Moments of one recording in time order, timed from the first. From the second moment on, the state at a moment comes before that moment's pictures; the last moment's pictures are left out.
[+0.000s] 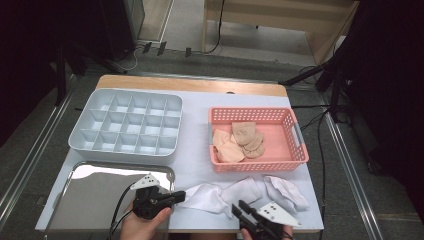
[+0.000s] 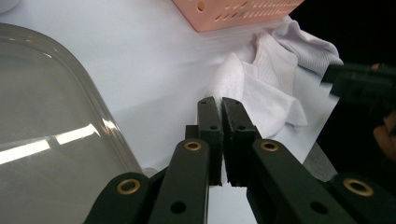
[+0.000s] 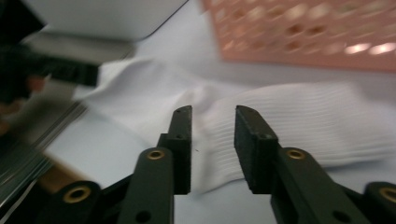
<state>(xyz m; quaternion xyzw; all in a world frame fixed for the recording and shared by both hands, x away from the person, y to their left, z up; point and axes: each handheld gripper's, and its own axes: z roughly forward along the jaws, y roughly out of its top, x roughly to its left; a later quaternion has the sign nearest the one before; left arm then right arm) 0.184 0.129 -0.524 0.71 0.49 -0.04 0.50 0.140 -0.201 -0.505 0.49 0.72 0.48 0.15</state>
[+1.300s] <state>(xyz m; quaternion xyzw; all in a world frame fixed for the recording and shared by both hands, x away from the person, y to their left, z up) 0.183 0.137 -0.522 0.71 0.50 -0.02 0.50 0.188 -0.307 -0.538 0.61 0.63 0.38 0.30</state>
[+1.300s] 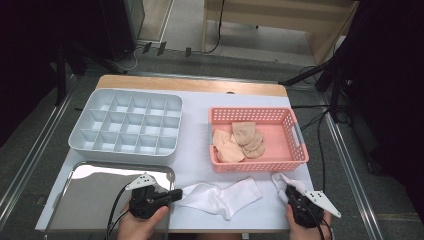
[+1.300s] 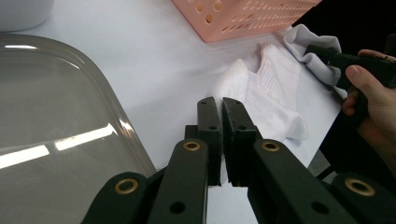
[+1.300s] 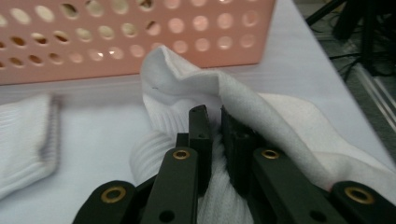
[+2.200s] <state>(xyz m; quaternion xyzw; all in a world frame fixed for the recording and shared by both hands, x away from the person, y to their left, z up) 0.185 0.135 -0.525 0.70 0.50 -0.03 0.51 0.180 -0.225 -0.537 0.54 0.70 0.41 0.23</state>
